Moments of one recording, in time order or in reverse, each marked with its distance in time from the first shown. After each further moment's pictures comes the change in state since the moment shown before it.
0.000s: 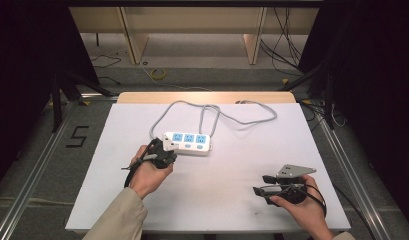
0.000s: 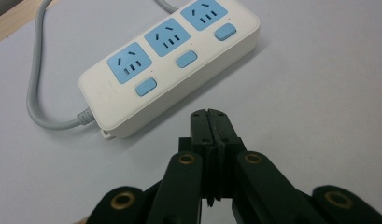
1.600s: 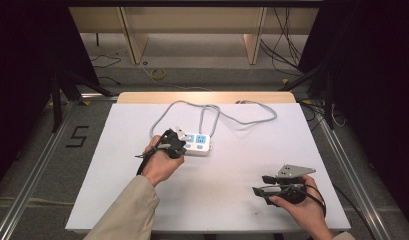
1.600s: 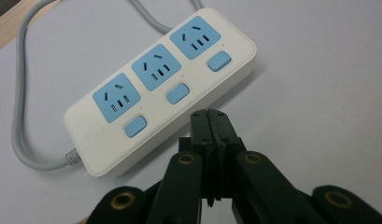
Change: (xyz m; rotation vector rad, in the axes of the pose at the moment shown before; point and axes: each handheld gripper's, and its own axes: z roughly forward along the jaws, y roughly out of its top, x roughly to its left) left arm -0.003 0.035 0.023 0.050 -0.016 0.035; right arm 0.001 0.000 0.001 0.004 0.004 -0.006
